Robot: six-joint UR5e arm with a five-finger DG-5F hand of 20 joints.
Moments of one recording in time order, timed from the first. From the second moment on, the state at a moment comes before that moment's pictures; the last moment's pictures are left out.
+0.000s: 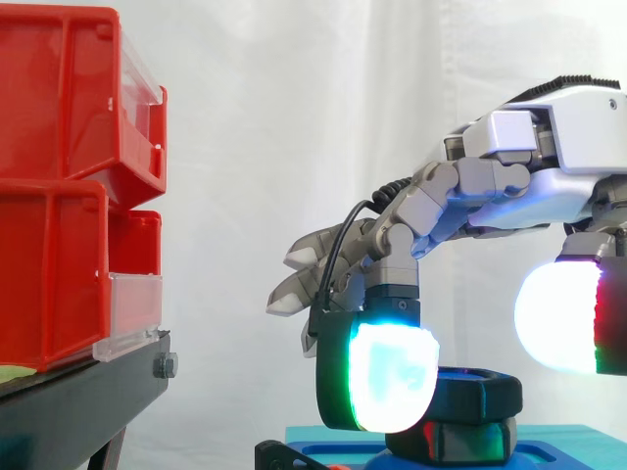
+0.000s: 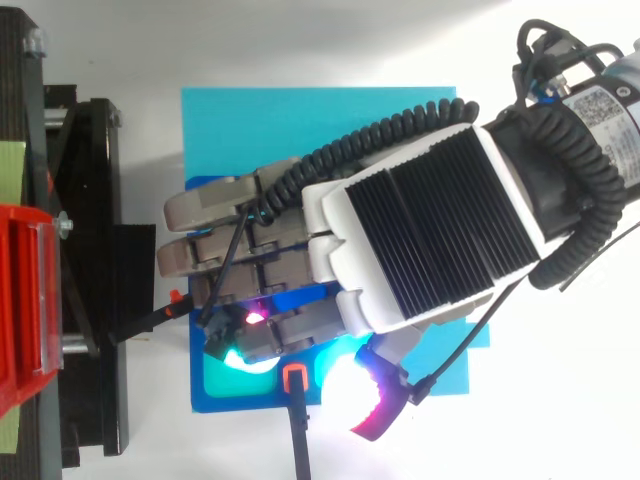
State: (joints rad) arm 0.00 -2.30 -1.01 -3.04 -2.05 -1.48
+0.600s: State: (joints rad) arm -0.01 -2.31 -1.02 -3.01 -2.06 -1.48
